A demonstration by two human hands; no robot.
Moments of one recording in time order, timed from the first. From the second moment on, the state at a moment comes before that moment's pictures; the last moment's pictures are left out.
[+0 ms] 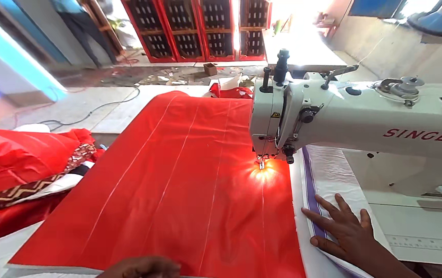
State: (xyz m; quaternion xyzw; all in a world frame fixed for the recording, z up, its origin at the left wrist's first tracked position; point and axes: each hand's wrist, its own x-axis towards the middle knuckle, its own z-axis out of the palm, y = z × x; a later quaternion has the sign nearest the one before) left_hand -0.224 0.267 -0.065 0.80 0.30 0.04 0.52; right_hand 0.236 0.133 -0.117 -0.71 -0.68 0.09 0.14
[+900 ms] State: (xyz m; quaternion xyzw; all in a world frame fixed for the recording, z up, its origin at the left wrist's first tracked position) left_hand -0.117 0.409 -0.121 0.82 0.55 0.08 0.09; right_hand 0.262 0.210 -0.134 -0.75 -0.65 0.04 0.12
